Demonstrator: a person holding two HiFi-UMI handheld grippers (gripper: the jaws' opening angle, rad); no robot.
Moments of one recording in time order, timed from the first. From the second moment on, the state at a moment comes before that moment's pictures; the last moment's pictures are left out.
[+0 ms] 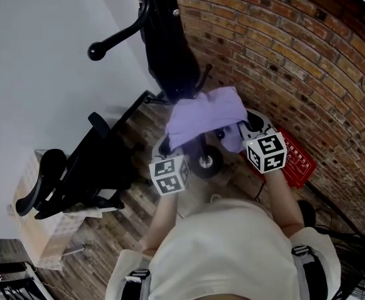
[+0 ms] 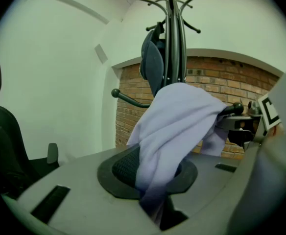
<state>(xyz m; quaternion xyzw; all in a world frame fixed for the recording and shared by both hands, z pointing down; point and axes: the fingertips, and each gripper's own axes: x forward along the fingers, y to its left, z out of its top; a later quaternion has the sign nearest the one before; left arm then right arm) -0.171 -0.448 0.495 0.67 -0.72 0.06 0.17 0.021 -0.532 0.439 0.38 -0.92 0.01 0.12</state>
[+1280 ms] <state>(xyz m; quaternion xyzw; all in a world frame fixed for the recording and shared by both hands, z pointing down) -0.073 -0.440 0.562 0.76 -0.60 0.11 0.22 -0.033 -0.459 0.523 0.31 -0.94 0.09 0.14</state>
